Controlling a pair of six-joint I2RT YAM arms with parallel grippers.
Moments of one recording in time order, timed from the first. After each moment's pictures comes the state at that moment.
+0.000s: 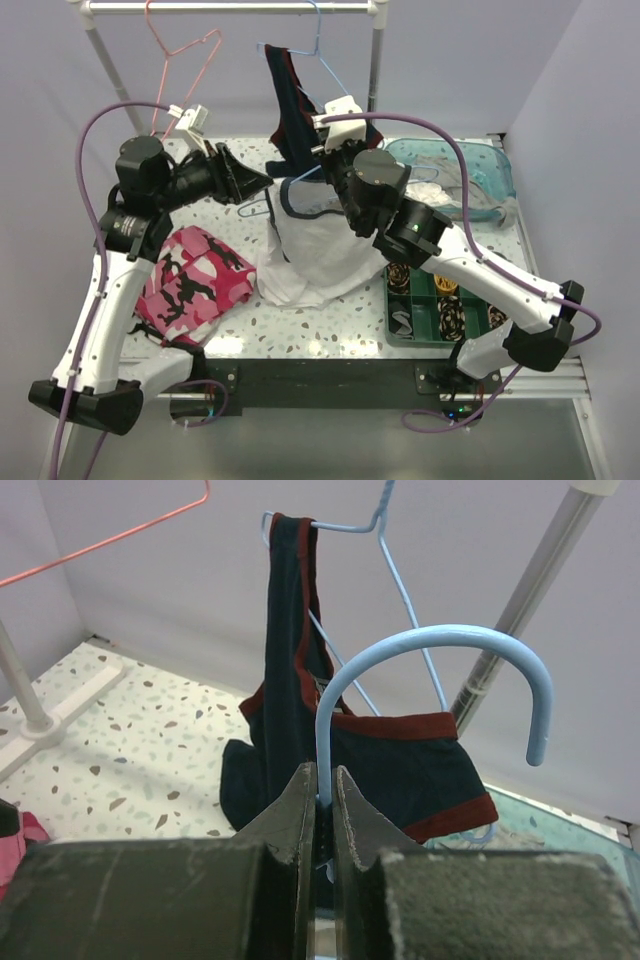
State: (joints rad) left arm -0.21 1.09 1.37 -0.47 0.66 -0.48; right arm 1.04 1.45 1.66 -0.12 0.77 -0.23
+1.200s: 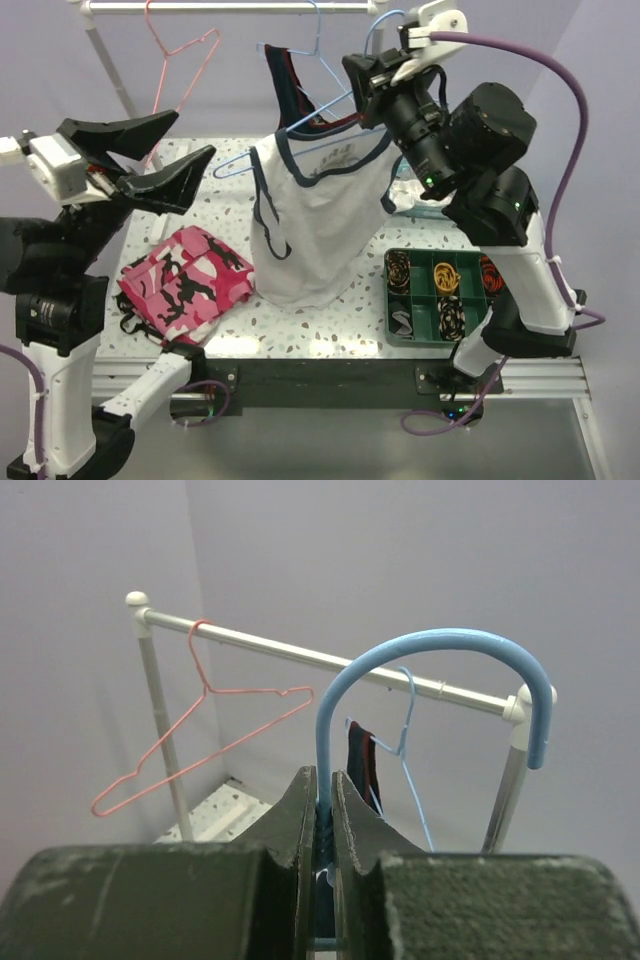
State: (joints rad) left arm -0.24 0.87 1.61 -0.20 0.49 -0.17; right arm 1.04 1.61 2.48 -0.50 0.52 -0.19
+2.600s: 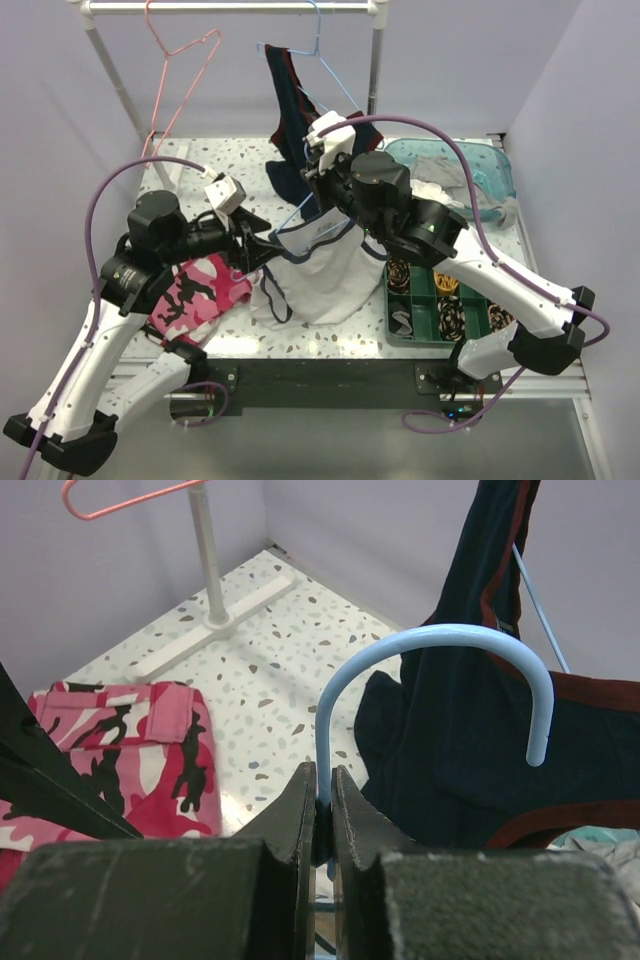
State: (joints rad) left arm -0.43 0.83 1.13 -0.55 0.67 -0.06; right arm 1.04 1.42 1.70 -0.41 0.39 -0.02
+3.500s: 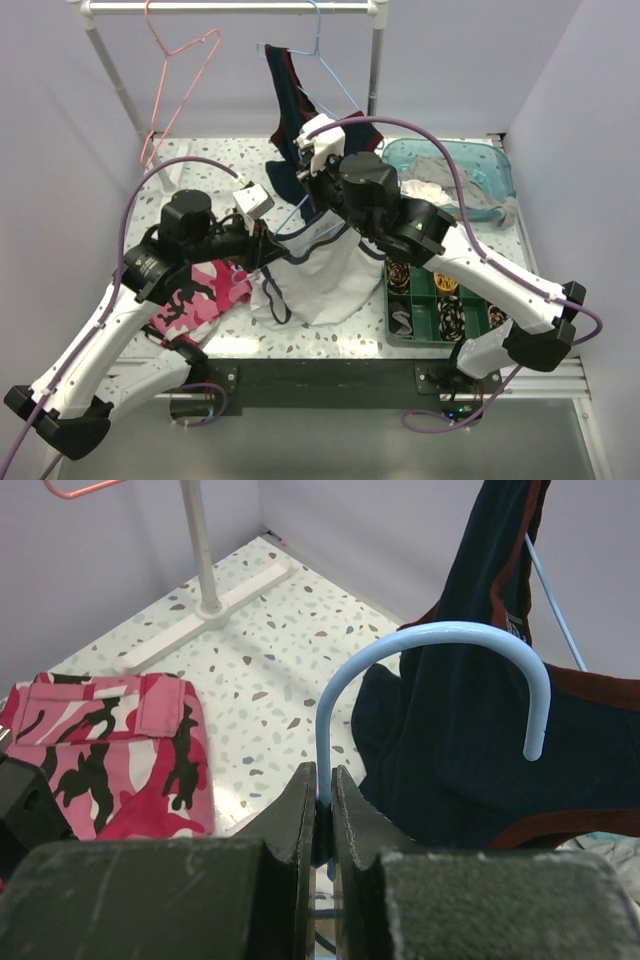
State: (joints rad) left arm -0.56 0.91 1.12 -0.63 0.53 -0.01; right arm 1.04 1.46 1.69 -0.40 0.40 -0.03
